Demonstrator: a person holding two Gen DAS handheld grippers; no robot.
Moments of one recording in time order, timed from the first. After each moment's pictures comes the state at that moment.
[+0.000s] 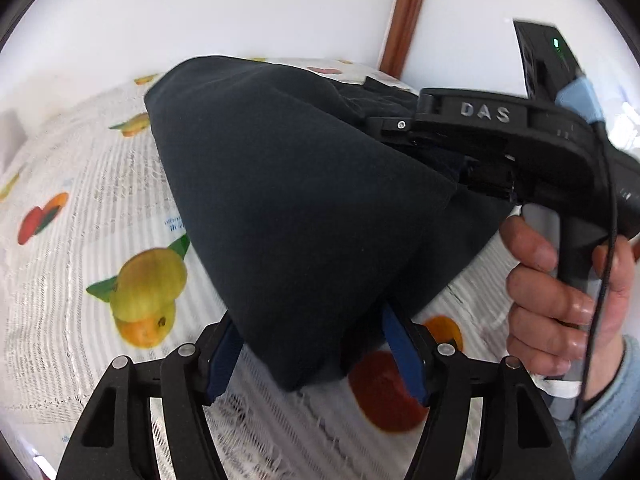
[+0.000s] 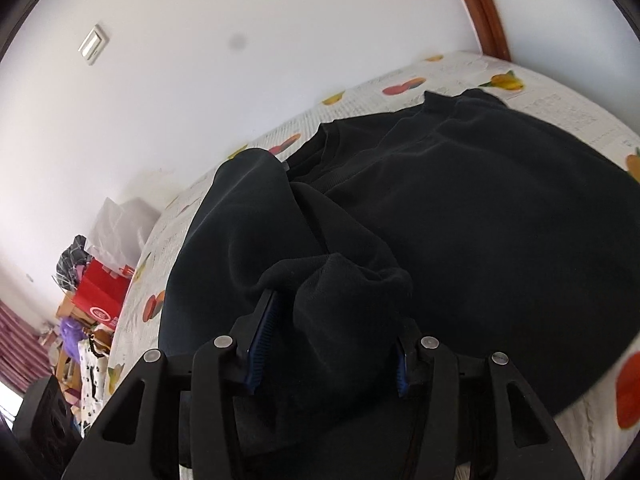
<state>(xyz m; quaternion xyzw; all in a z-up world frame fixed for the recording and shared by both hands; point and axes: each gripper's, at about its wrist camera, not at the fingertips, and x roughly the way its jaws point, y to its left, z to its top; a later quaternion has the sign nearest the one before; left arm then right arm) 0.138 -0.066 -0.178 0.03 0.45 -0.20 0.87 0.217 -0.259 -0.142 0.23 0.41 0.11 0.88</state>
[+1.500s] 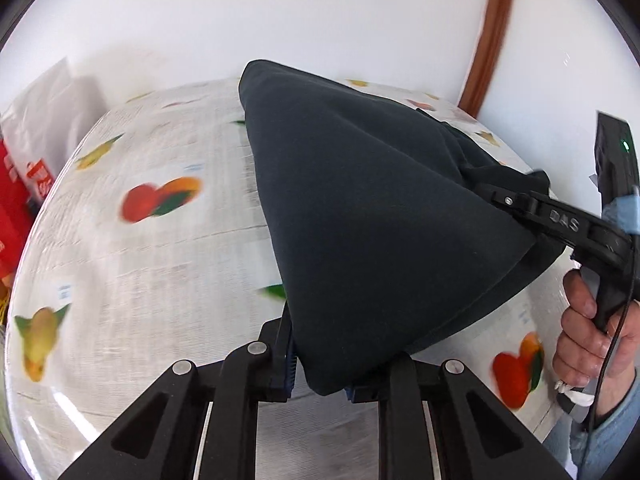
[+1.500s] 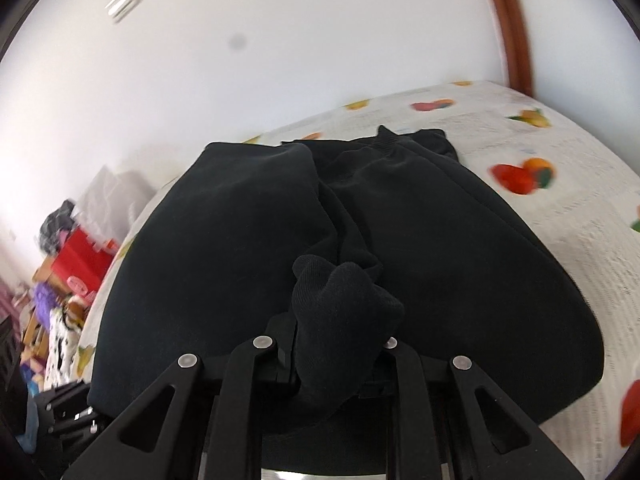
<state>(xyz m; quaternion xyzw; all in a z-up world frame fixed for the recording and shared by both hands) 0.147 0.053 -0.162 -0.02 0.43 -0.11 0.89 0.222 -0.215 -0.149 0.14 0.39 0.12 0.90</state>
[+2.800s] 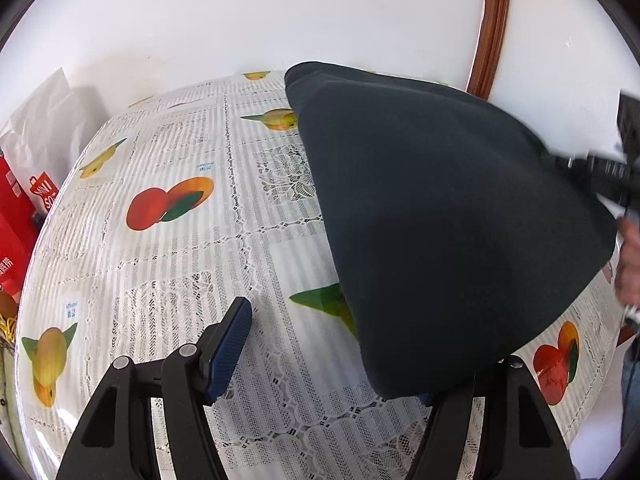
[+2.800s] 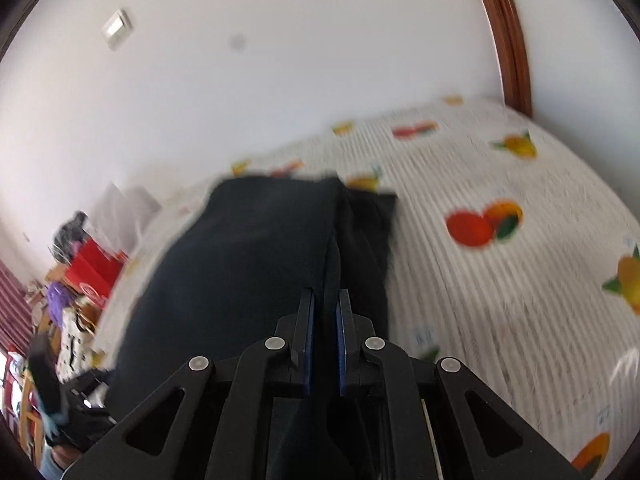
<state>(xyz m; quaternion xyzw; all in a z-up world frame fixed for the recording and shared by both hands) 0.173 0.043 -0.180 0.03 0.43 -0.10 0.90 0.239 -0.293 -0.137 0.15 0.40 0.13 0.89</state>
